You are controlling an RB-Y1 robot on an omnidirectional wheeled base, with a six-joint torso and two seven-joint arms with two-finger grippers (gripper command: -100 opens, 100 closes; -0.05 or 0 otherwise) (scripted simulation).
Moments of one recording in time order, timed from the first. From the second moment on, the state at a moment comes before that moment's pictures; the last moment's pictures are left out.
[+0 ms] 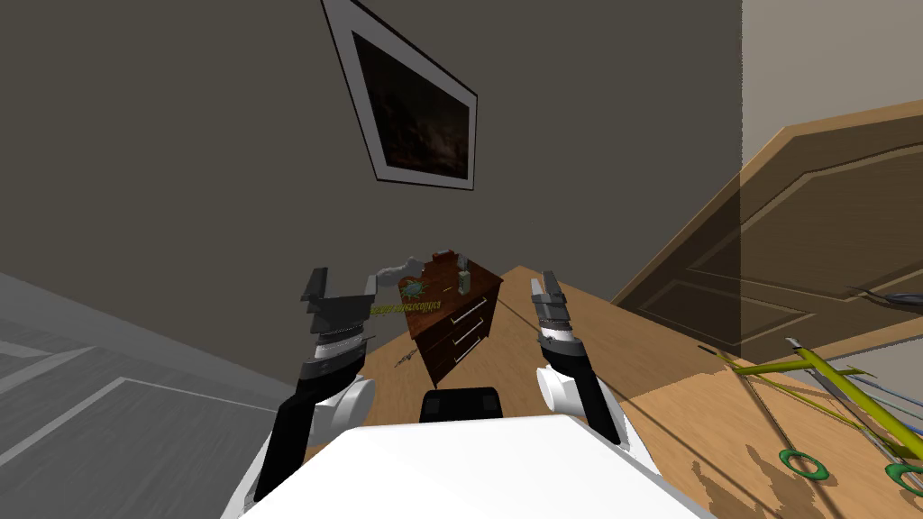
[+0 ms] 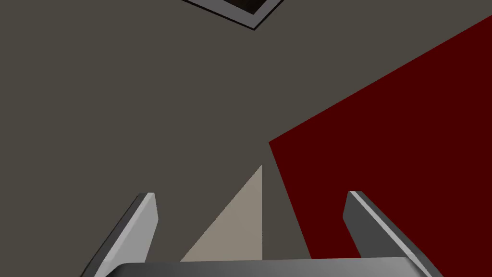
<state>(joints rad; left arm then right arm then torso) 0.54 0.04 -0.01 -2.39 0.08 -0.50 0.08 0.50 -0.04 0.01 -2.26 0.09 -0.48 0.13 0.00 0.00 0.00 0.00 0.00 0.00</state>
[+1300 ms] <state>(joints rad) 0.26 0.21 0.04 -2.12 -0.01 -0.22 0.11 0.50 -0.04 0.01 -2.26 0.09 -0.48 0.13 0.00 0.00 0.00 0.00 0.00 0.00</state>
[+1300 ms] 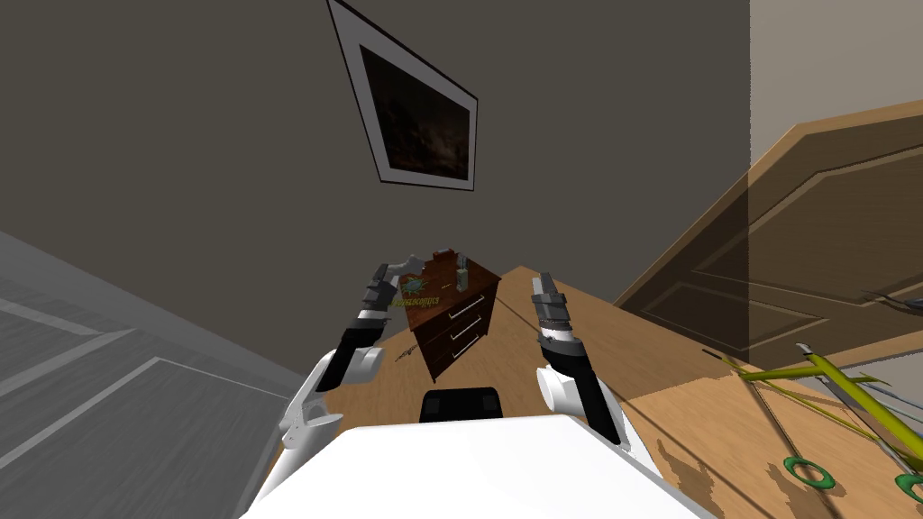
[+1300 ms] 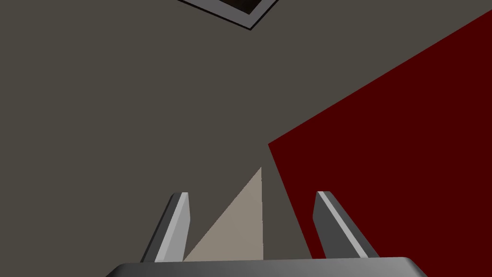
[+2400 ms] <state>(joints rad) -0.01 0.35 0.09 -1.88 -0.09 0.05 0.15 0.50 -0.04 0.01 -2.26 0.09 -0.48 0.13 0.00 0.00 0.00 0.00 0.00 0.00</state>
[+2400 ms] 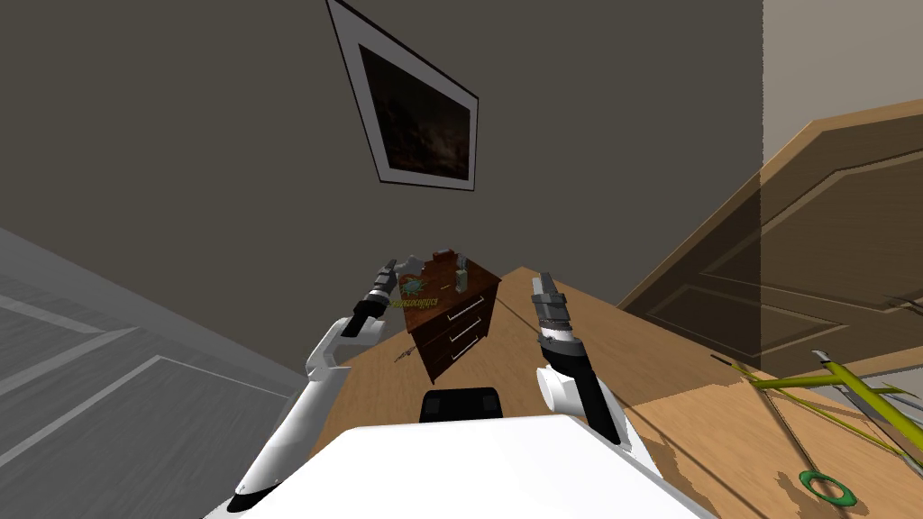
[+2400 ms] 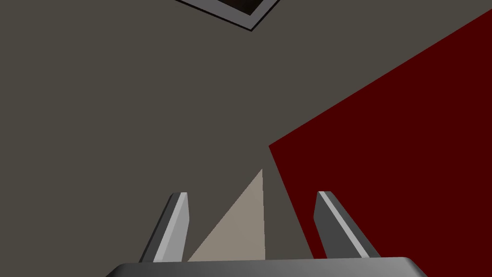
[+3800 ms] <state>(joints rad) -0.33 0.49 0.17 -1.54 -0.17 0.42 0.18 0.50 -0.04 0.01 -2.26 0.09 -0.48 0.13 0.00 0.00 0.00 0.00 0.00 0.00</state>
